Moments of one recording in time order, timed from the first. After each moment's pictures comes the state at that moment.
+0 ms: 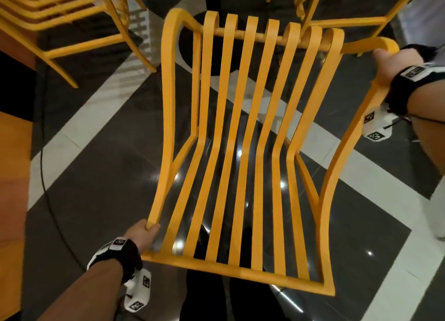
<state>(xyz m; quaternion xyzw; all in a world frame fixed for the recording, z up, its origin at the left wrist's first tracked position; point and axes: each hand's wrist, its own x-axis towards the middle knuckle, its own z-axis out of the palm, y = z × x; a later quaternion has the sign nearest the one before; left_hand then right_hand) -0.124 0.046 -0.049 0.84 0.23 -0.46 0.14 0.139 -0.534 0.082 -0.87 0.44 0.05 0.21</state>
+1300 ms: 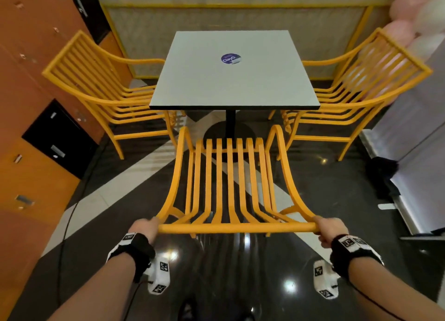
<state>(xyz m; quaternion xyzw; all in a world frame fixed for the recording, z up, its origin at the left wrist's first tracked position) -0.064 0.002 0.146 0.86 0.35 -0.25 0.27 -0.062 -0.474 0.135 -0.80 0.41 0.19 0.41</state>
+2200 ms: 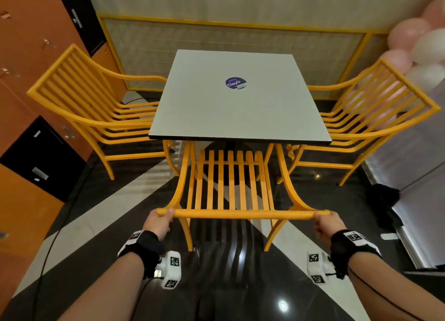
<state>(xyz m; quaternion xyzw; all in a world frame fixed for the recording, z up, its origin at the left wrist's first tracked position) 0.101 0.008 0.156 0.80 0.32 -0.13 0.49 0.119 -0.456 0.120 -0.72 0.43 0.09 0.53</state>
